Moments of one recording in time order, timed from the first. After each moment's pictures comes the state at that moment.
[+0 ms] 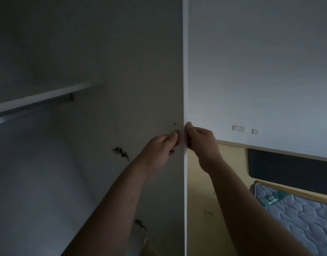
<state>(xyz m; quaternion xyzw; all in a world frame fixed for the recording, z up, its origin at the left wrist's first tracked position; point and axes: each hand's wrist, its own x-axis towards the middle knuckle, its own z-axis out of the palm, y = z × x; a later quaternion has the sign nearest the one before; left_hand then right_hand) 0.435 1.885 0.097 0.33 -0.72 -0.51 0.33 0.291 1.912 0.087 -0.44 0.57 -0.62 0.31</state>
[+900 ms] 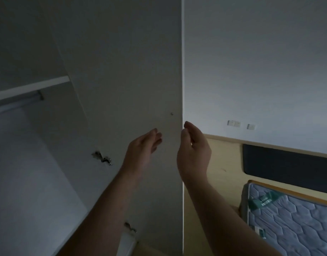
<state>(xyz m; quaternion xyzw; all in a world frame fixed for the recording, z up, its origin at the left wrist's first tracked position) 0.370 1.825 0.070 0.38 -0.58 -0.54 0.47 0.258 1.879 0.062 -0.36 0.62 -0.69 0.12</state>
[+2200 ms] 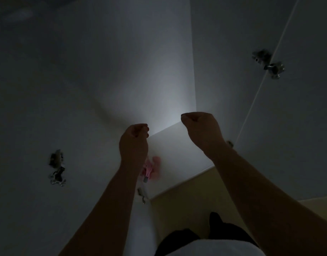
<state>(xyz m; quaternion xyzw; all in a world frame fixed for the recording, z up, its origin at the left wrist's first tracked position) 0.762 1.922 -0.106 0.78 -0.26 -0.22 0.52 0.599 1.835 -0.084 -0.64 0.52 -0.29 0.49</state>
